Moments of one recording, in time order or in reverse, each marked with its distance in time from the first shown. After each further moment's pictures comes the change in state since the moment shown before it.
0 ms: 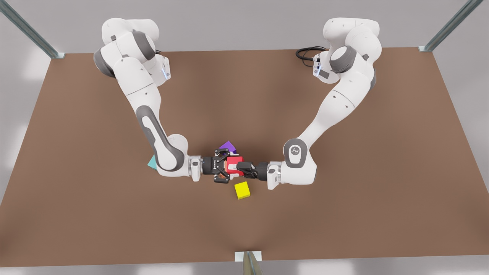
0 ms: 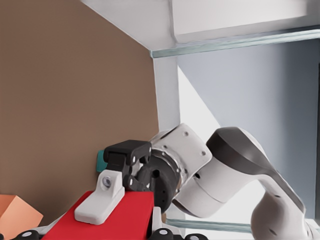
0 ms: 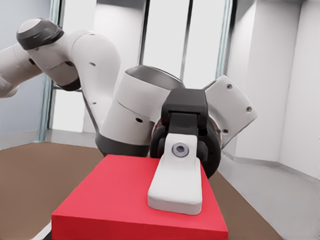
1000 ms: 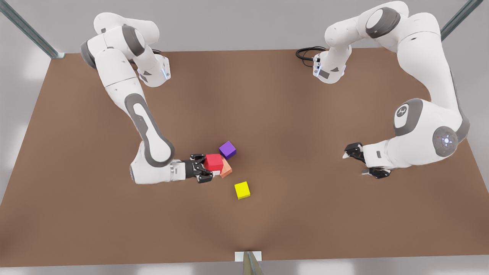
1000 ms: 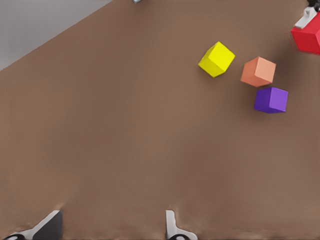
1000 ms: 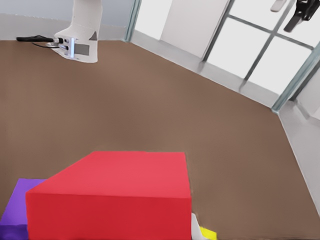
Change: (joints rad) left arm 0.358 -0.621 0.173 -0.112 1.107 -0.746 -0.039; right arm -0.109 -0.117 -0.004 0.017 -0.759 0.013 0.047
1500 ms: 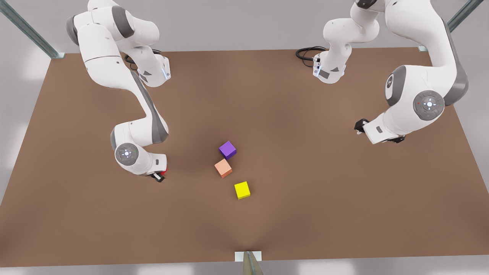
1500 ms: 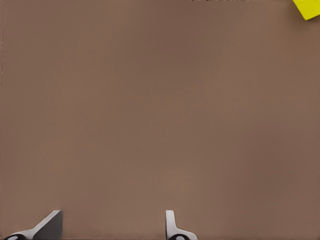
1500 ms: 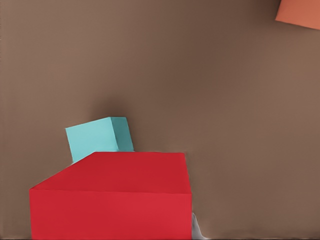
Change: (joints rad) left arm -0.262 -0.282 0.402 -0.249 -0.073 -0.021 -0.149; right arm -0.058 -0.219 -0.061 -0.188 -1.166 0.085 0.341
